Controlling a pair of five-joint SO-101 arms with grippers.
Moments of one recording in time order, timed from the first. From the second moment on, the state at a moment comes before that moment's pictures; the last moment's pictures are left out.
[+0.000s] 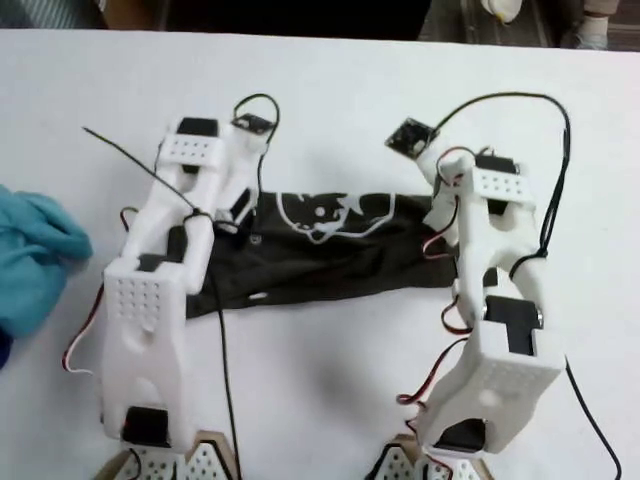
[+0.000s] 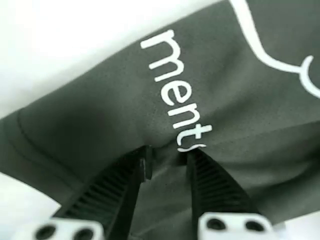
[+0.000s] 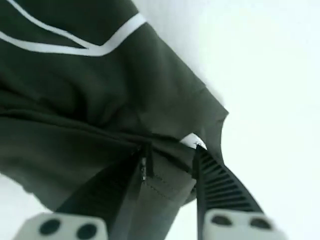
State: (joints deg) left arm -2.3 48.2 -30.6 90.7 -17.0; right arm 4.4 18.2 4.7 63.6 57.6
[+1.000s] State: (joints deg) left arm -7.5 48.8 -35.0 90.5 -17.0; right arm 9.5 32.7 -9.2 56.4 53.1
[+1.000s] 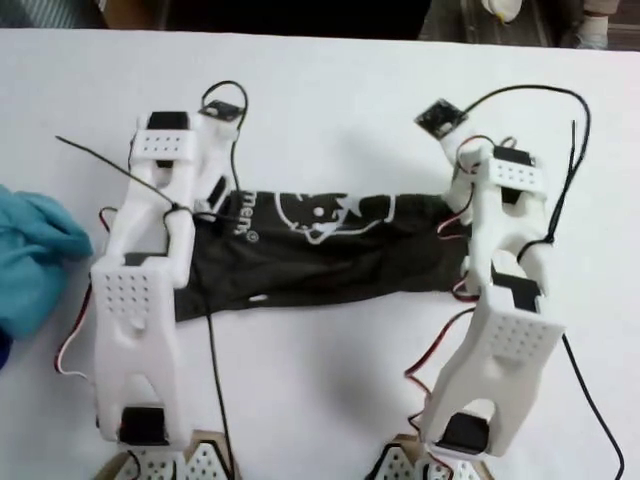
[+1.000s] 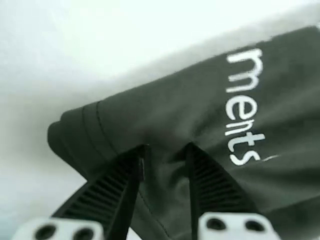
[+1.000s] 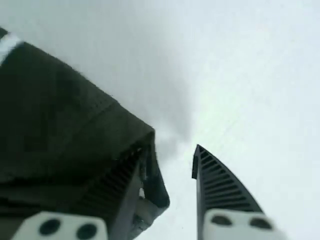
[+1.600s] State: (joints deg) left arm -10.7 53.6 -52.3 100.7 -16.3; right arm 10.3 26.0 -13.4 65.0 53.1
